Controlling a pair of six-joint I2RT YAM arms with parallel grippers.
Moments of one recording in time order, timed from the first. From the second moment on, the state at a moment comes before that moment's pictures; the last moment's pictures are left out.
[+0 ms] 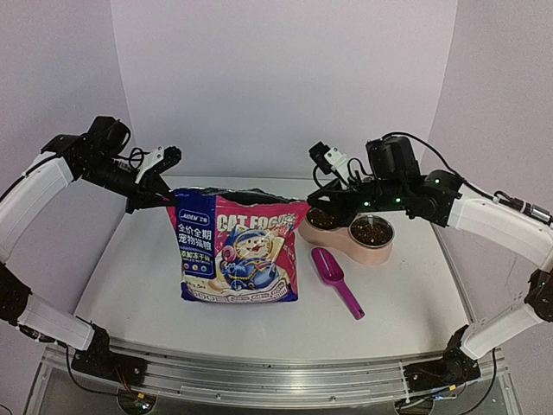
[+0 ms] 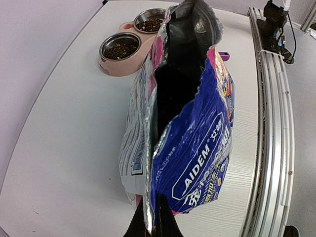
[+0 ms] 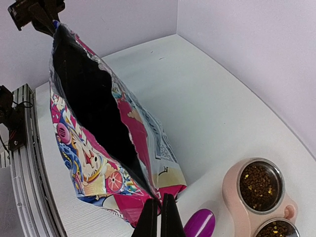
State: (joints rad) left arm -0.29 1.32 1.44 -1.05 0.71 0.86; right arm 0.80 1.41 1.28 -0.38 -0.19 -0.10
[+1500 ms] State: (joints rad) left arm -0.33 1.22 1.40 -1.03 0.63 0.75; right arm 1.06 2.21 2.30 -0.58 -0.28 -0.35
